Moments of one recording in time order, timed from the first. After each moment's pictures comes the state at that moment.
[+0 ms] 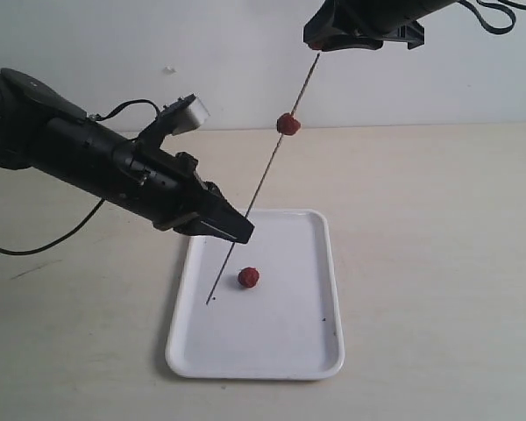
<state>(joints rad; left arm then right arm) -0.41 1.88 -1.15 -1.17 0.88 1.15 0.06 1.95 -1.73 0.81 0.77 -0.35</state>
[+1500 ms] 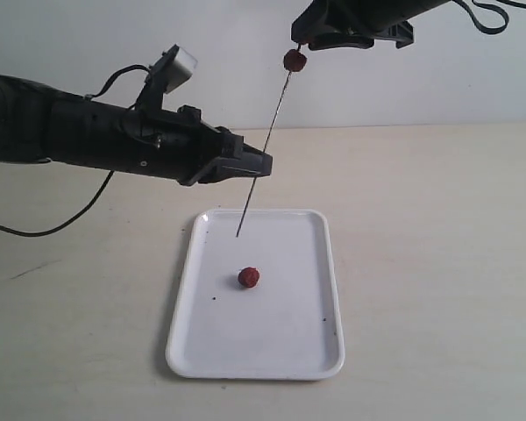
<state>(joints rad) -0.41 1.89 -1.15 -1.62 0.79 1.43 0.06 1.95 -1.73 0.90 0.83 -0.43</state>
